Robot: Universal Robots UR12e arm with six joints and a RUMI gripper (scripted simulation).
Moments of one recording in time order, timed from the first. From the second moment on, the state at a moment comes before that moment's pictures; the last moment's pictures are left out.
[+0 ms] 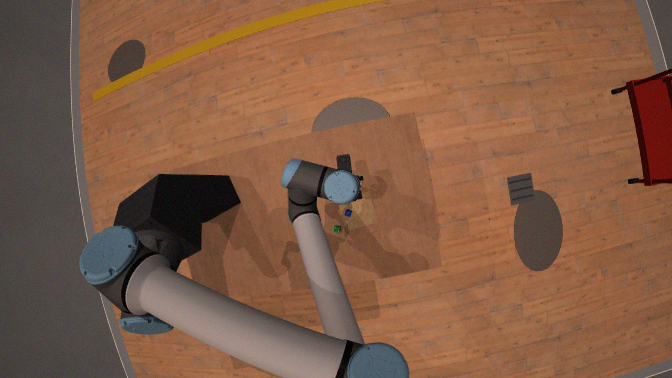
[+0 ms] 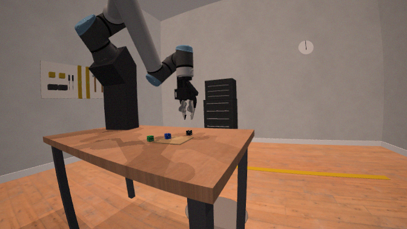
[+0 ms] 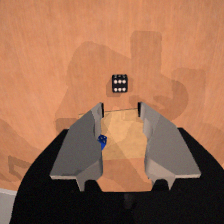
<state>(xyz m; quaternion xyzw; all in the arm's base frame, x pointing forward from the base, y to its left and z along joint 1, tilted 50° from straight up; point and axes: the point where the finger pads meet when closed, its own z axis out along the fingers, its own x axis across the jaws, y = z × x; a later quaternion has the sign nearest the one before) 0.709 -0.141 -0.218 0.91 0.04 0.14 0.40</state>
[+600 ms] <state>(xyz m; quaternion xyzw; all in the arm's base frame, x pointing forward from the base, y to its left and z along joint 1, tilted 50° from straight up) 0.710 -0.142 -0.219 0.91 0.04 0.14 0.40</state>
